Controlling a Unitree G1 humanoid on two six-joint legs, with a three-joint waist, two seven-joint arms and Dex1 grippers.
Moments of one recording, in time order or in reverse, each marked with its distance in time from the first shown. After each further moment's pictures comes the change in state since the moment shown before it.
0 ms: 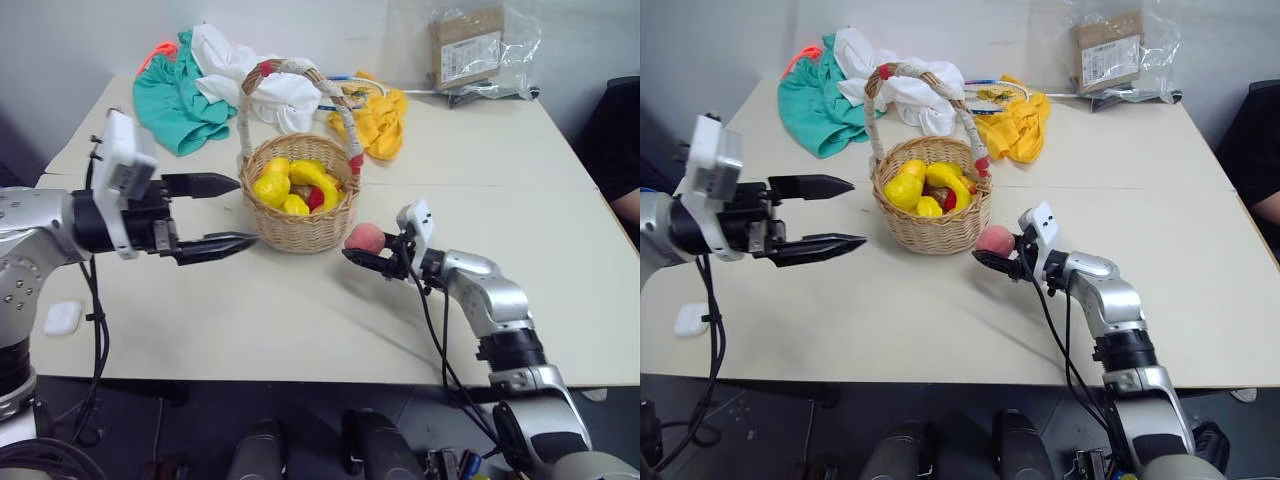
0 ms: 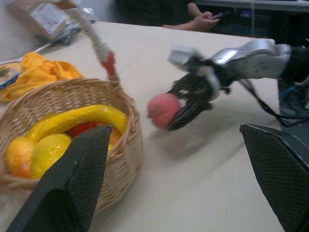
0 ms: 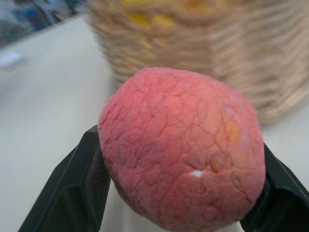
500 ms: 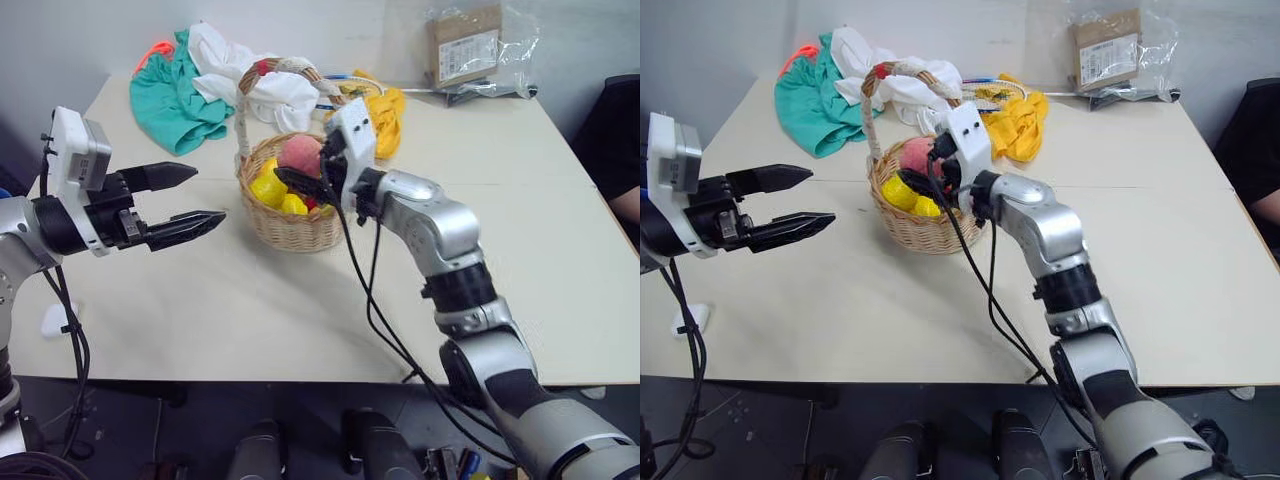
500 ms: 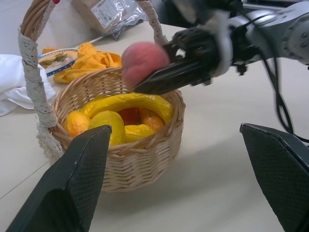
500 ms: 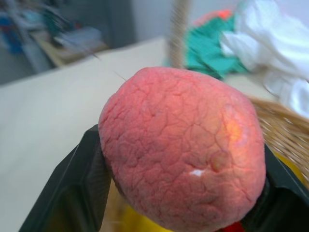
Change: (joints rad) left arm 0.049 -0.005 0.069 0.008 -0.003 -0.013 0.082; right arm -0.462 0.263 0.085 0.254 -0.175 0.052 -0.401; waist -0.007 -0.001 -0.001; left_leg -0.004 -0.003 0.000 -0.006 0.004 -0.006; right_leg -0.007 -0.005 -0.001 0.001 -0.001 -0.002
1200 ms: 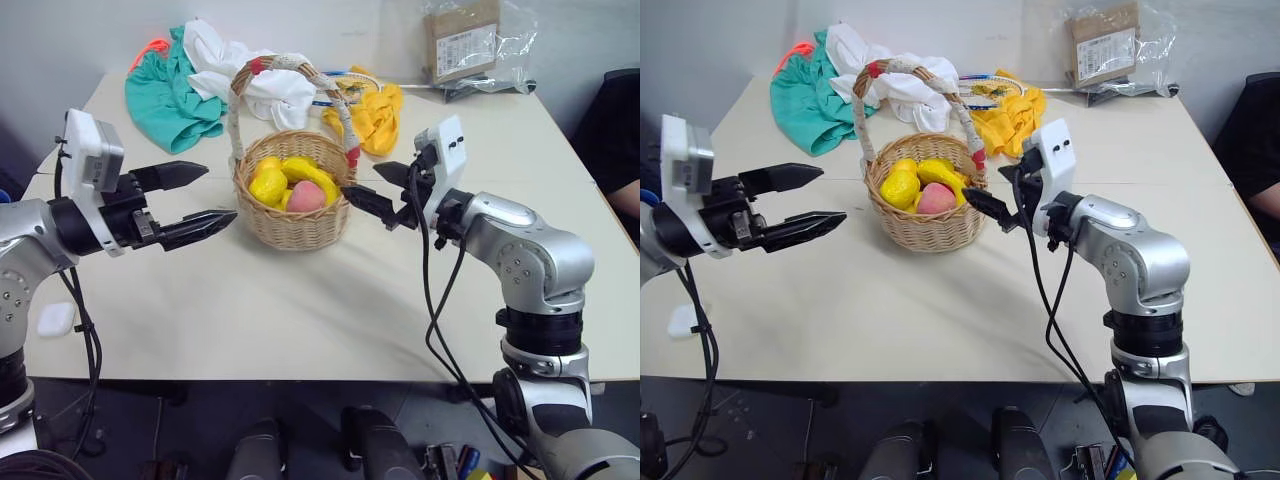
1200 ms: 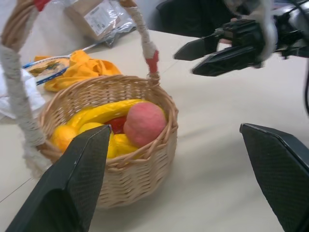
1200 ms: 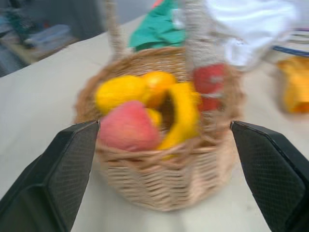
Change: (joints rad) left arm -0.041 -0.055 -0.051 -0.018 -0.011 -0.021 0.032; right arm 0.227 -0.189 -0.200 -0.422 0.171 0.310 -0.071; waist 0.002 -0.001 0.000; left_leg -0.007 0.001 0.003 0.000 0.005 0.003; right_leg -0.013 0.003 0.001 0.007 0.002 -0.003
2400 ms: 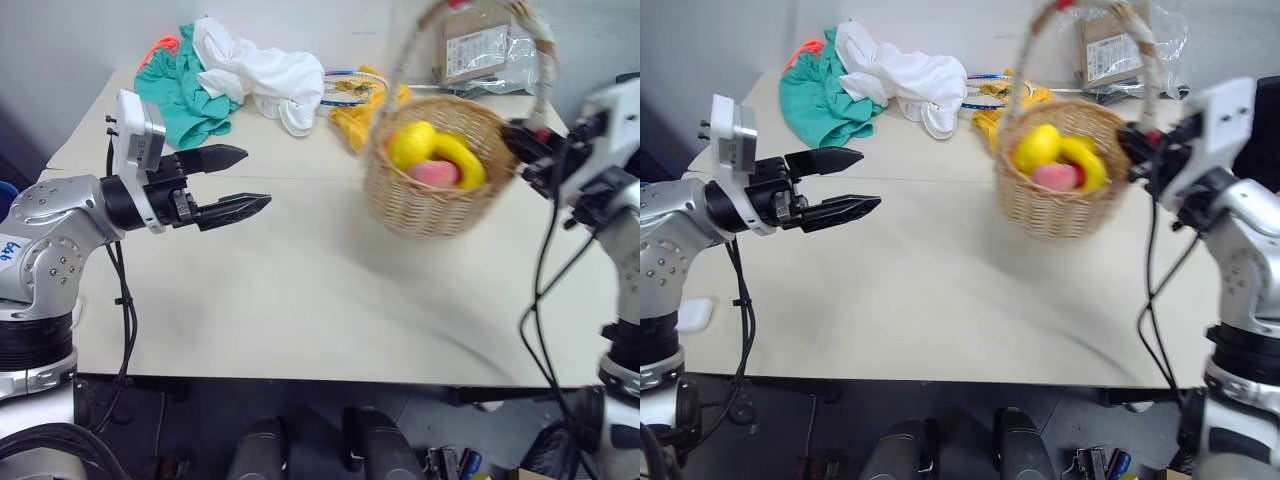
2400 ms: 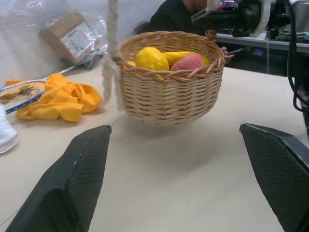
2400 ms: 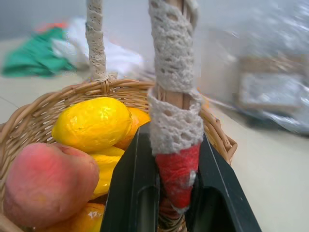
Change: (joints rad) left arm -0.187 -0.114 -0.180 0.185 0.047 -0.099 -0.073; right arm 0.292 -0.439 -0.366 -0.100 0.005 -0.177 0.069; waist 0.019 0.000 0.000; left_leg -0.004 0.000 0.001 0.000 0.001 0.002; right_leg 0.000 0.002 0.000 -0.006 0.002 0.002
